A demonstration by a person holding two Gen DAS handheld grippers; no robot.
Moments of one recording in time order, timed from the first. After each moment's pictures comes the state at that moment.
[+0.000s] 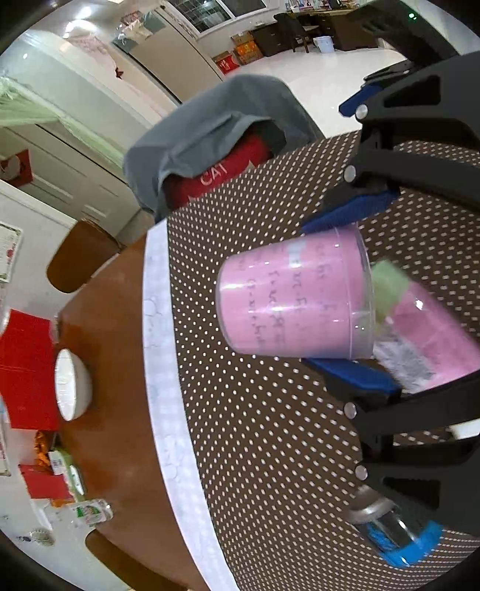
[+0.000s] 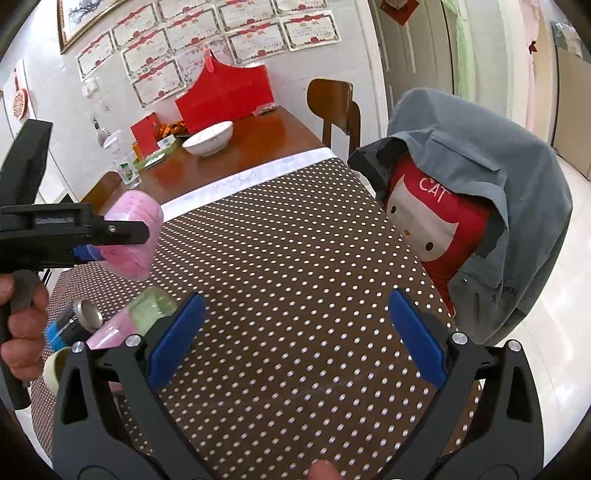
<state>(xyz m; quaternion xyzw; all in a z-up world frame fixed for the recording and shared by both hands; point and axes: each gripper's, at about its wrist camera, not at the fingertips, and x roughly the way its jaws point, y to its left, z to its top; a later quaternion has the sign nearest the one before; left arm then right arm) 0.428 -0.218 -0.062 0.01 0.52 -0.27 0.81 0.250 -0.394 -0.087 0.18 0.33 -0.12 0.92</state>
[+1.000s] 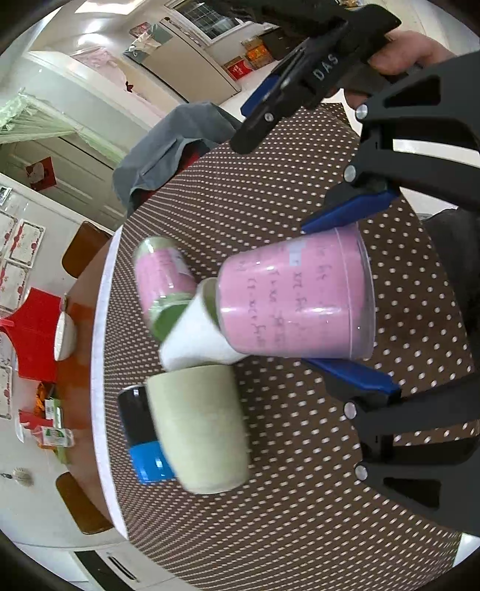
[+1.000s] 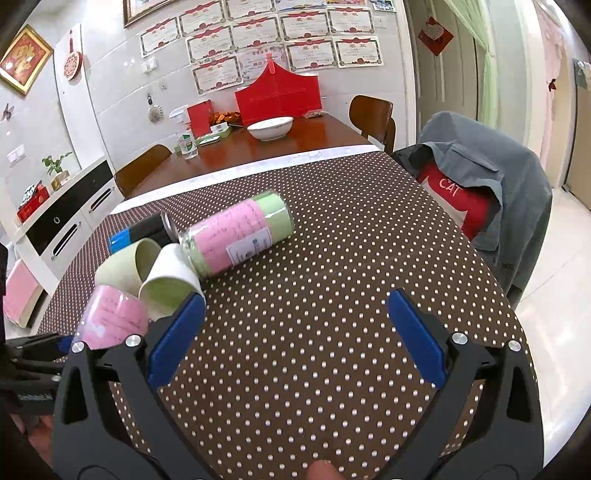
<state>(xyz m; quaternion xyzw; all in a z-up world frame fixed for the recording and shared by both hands) 0.197 -0.067 -0.118 -0.02 0.48 -0.26 0.84 0.130 -0.268 -0.086 0.12 0.31 -0.07 0.94</state>
